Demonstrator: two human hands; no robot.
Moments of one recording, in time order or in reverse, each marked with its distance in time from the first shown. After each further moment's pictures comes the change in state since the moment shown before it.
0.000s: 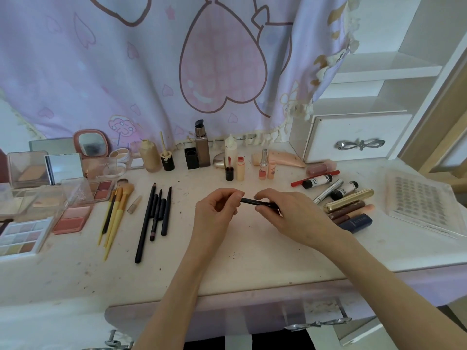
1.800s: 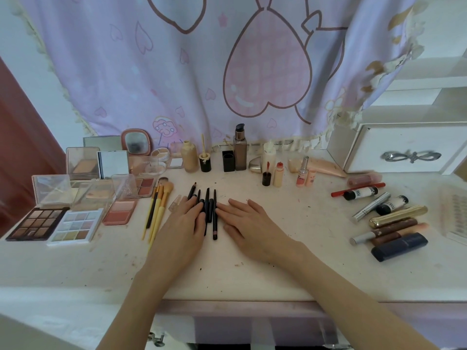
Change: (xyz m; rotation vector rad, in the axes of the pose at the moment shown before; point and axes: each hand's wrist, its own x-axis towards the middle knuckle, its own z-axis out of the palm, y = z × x) left_hand -0.007 -0.014 -0.113 0.998 -0.013 -0.027; right_hand 0.054 -0.077 0.080 -0.050 -0.237 -0.270
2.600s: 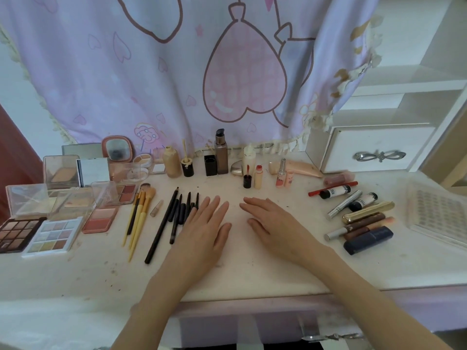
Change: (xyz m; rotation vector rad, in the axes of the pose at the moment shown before) left_hand -0.007 0.044 0.022 0.079 -0.115 0.293; right_hand -0.055 0.035 -0.028 0.125 0.221 0.118
